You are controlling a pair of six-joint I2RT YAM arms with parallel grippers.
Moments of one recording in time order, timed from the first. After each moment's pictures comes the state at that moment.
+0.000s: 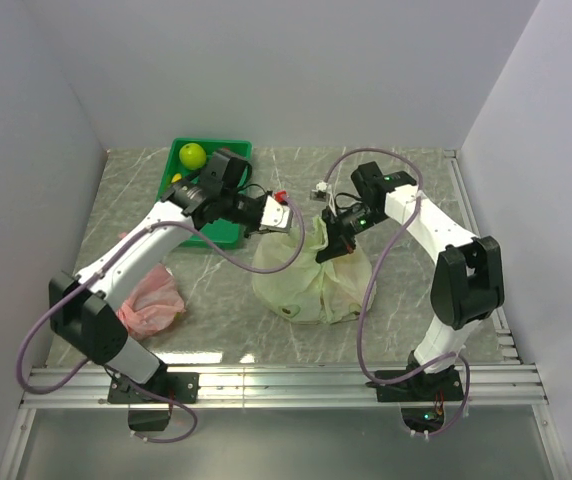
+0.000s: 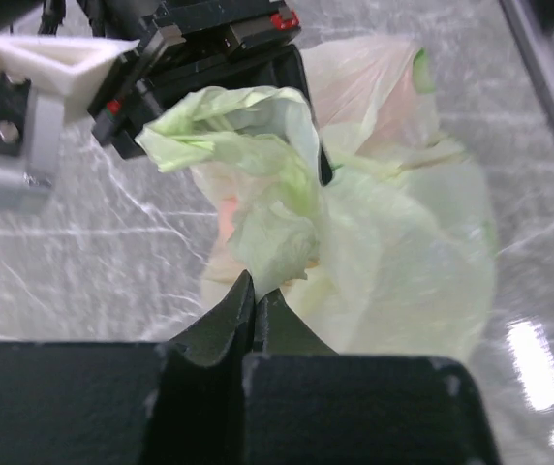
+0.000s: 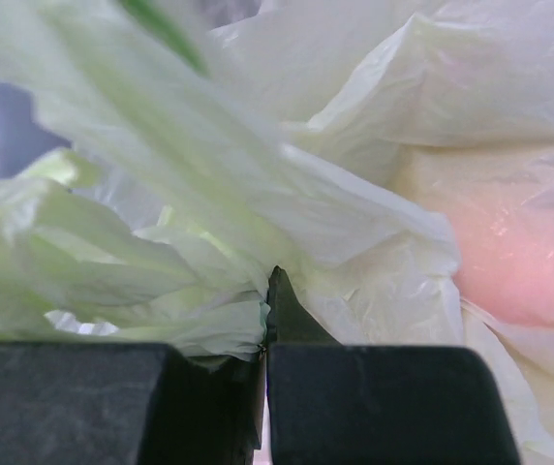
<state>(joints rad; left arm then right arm) -0.57 1.54 1.49 -0.73 0.85 1.08 0.33 1.73 1.42 -1.13 -1.03 -0.76</state>
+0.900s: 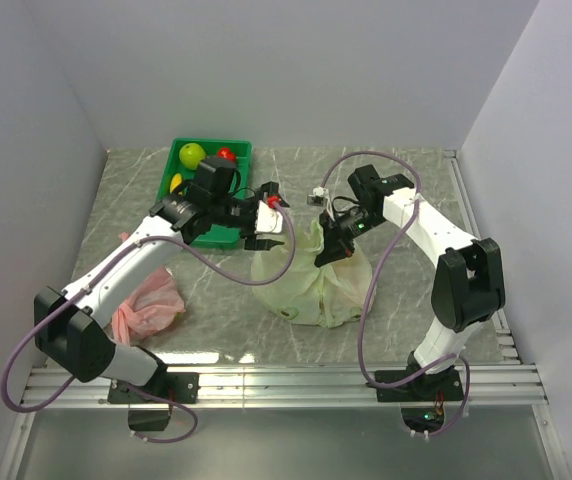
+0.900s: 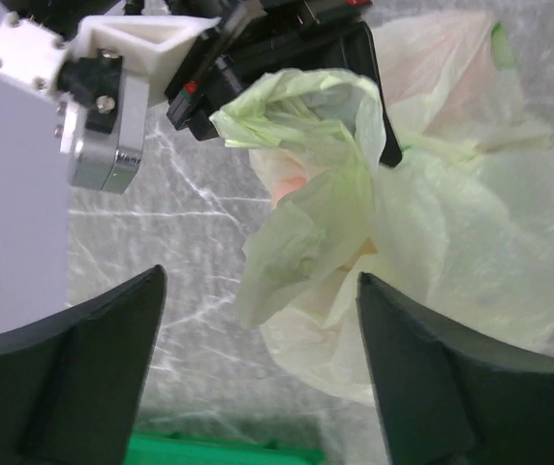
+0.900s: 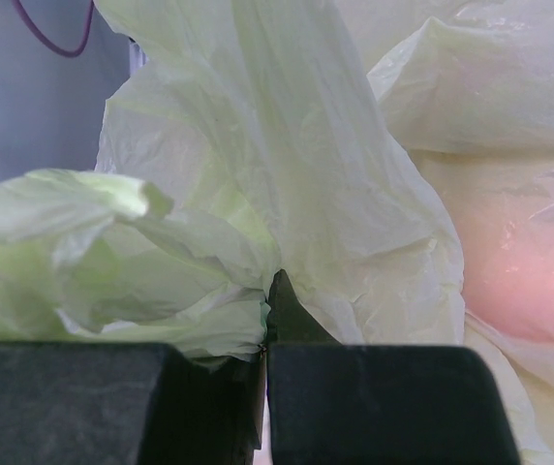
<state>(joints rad) -0.57 1.41 1.33 -0.51 0.77 0.96 0.35 1.71 1.40 -1.10 -1.03 -0.77</state>
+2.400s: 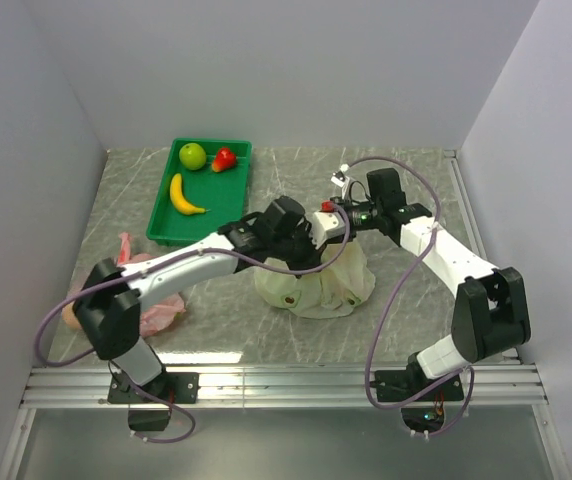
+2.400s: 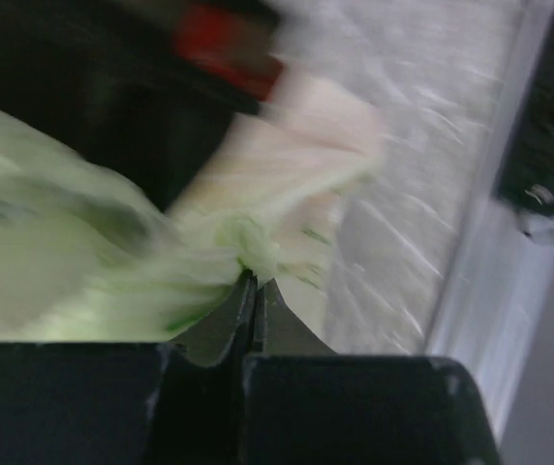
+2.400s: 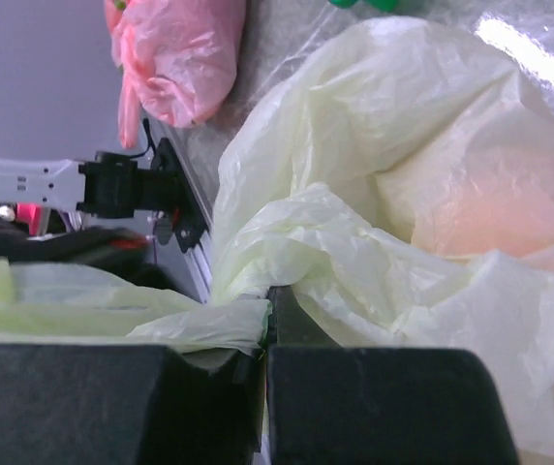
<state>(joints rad) -0.89 1.59 1.28 -0.37 0.39 0.09 0.30 1.50 1.09 -0.33 -0.93 0.31</state>
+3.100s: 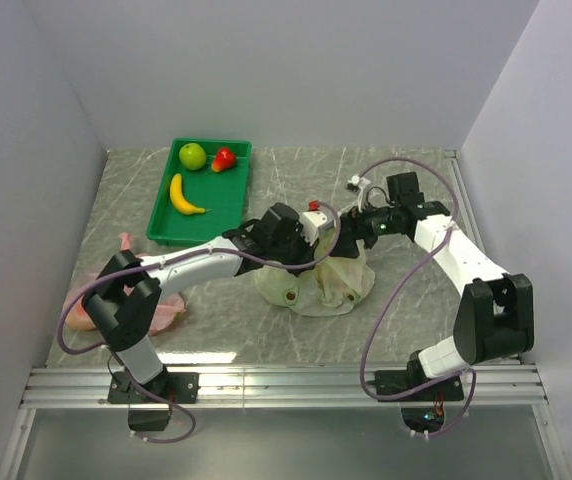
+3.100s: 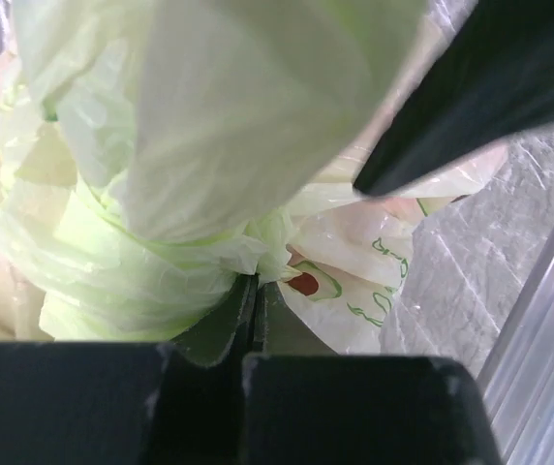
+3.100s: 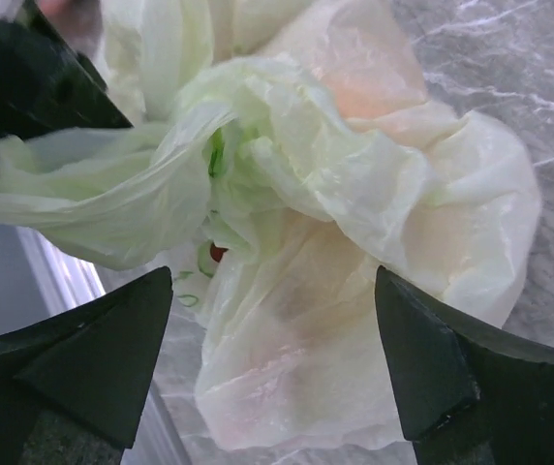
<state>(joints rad) -0.84 1.68 1.15 -0.15 0.27 -0.06 0.17 1.47 1.10 -0.59 -0.85 -0.28</state>
